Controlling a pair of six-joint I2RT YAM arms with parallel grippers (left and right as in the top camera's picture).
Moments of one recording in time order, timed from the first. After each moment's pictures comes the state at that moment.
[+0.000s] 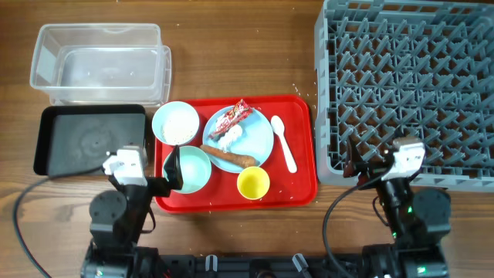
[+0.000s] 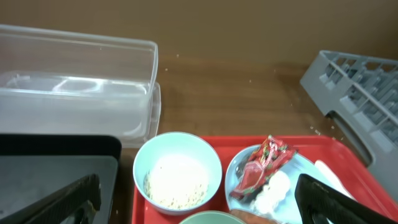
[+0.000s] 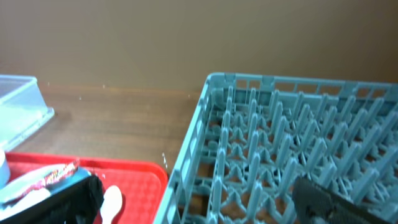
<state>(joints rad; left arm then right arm) -0.09 0.29 0.34 -0.35 0.05 -0.16 0.06 0.36 0.43 -0.29 -0.09 0.00</state>
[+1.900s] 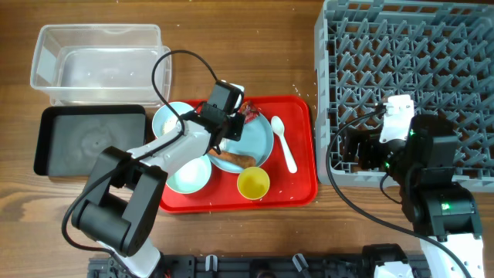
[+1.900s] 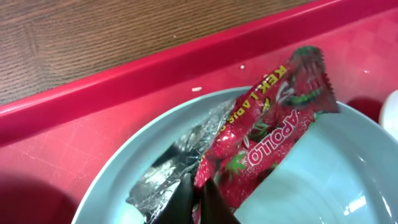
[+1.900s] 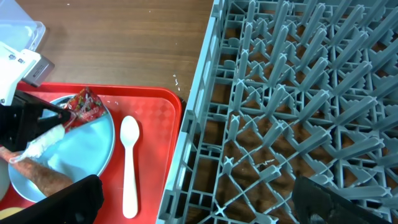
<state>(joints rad) -0.48 1.81 0.99 -0.22 -0.03 -0.18 0.06 0.85 0.86 -0.72 -0.14 0.00</state>
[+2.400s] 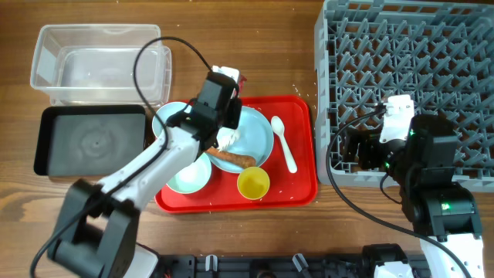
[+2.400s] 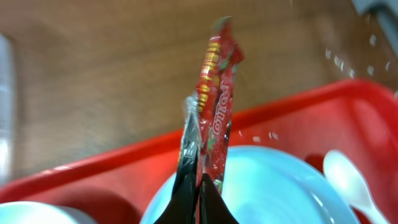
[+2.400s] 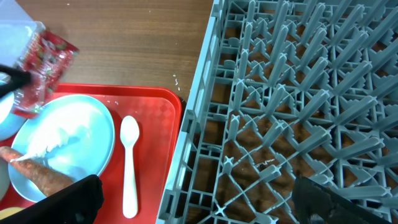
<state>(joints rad) -0.48 1.61 0.99 -0.20 -0.15 -0.18 0.06 0.85 0.86 -0.72 -0.14 0.00</state>
